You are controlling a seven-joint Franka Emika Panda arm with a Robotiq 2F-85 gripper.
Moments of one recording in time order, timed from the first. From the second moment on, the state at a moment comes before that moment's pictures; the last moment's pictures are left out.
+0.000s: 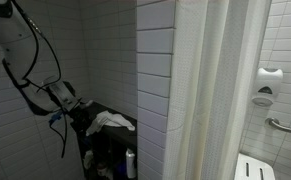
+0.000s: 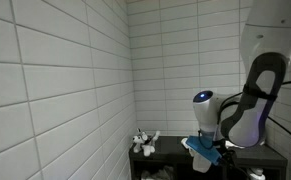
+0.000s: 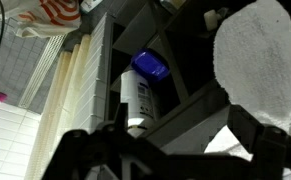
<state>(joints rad) 0.43 0.36 -0.30 -2.36 -0.79 2.72 2.25</state>
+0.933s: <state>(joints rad) 0.53 0.49 -0.32 -2.27 -0.82 2.73 2.51</state>
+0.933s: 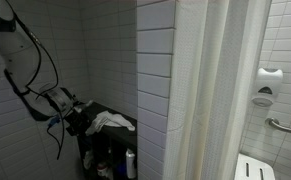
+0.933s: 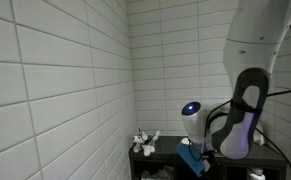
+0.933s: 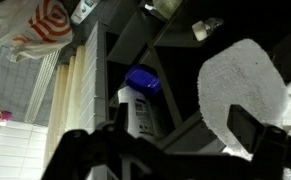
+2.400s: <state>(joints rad) 1.36 0.87 -0.91 -2.32 -0.01 2.88 2.60</state>
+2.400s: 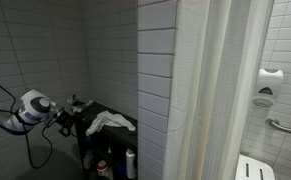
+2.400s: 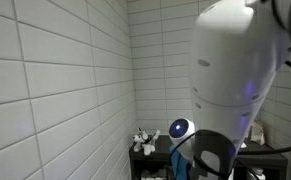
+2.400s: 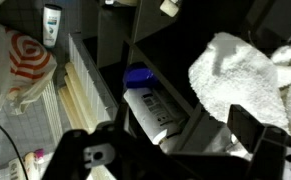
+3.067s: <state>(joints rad) 1.46 0.92 -0.95 -2.40 0.27 3.01 2.59</state>
